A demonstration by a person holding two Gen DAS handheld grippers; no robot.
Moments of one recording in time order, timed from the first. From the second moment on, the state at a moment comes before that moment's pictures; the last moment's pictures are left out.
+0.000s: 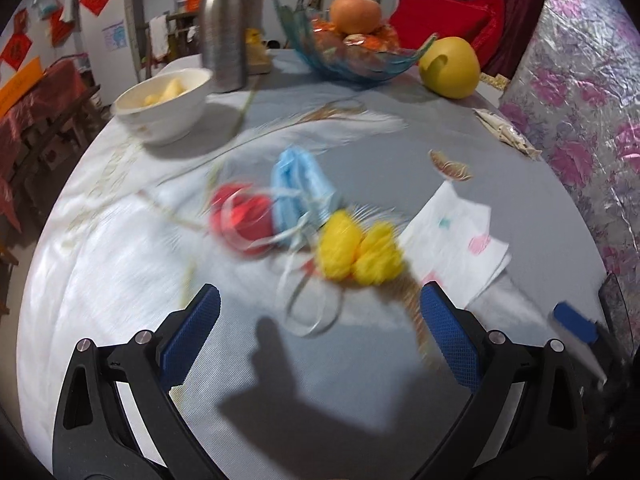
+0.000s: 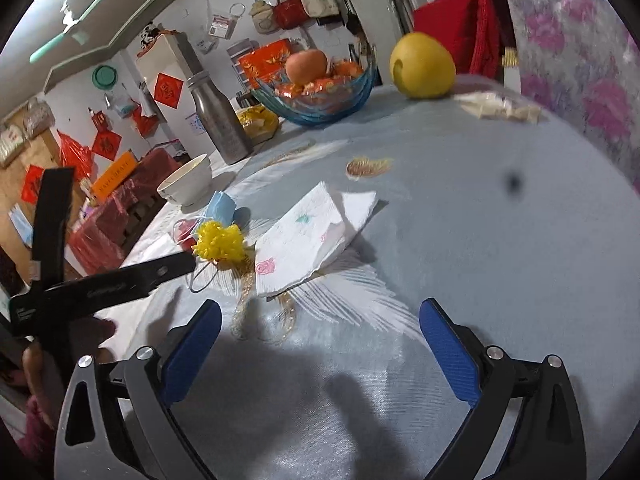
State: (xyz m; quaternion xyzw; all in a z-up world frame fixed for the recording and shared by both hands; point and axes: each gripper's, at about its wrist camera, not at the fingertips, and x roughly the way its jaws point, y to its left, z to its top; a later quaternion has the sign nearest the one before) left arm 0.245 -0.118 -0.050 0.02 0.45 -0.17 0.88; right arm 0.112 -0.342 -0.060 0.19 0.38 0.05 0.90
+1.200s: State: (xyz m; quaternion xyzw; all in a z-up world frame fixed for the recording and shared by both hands) left arm 0.257 -0.142 -0.072 0.02 0.46 -0.29 0.84; right arm 0.114 -0.354 -0.065 0.23 0.36 0.06 0.90
